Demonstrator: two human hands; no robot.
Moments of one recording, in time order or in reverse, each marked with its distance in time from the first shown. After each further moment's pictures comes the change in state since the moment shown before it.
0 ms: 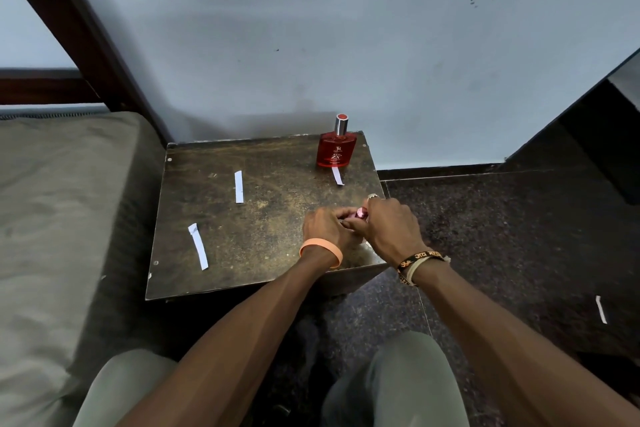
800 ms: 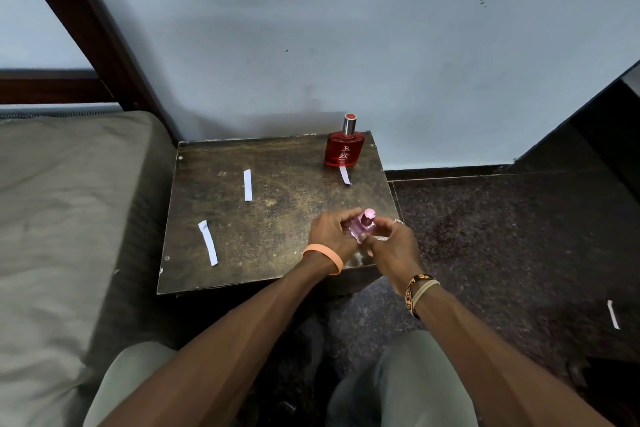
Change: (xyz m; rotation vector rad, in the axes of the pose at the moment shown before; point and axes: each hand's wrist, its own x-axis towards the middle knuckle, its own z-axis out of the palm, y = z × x) left_hand -0.007 -0.016 0.000 -0.185 -0.050 0.089; right_hand -0.025 0.002 0.040 0.877 0.040 0.430
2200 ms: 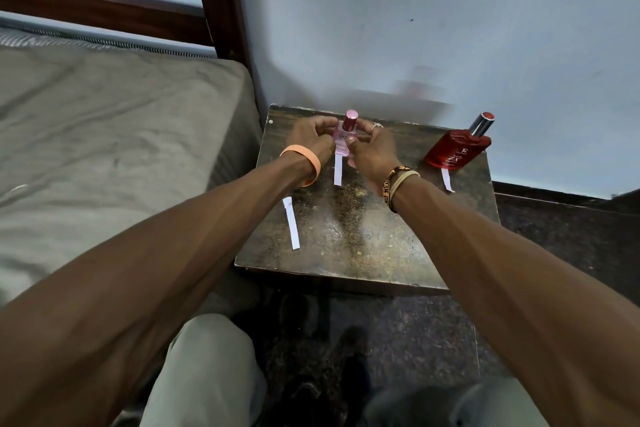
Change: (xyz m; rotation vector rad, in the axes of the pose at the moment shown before) left_hand 0.097 -0.063 -0.202 -0.265 0.303 -0.209; right_hand 0.080 -0.140 0.201 0.077 -0.263 -0.117
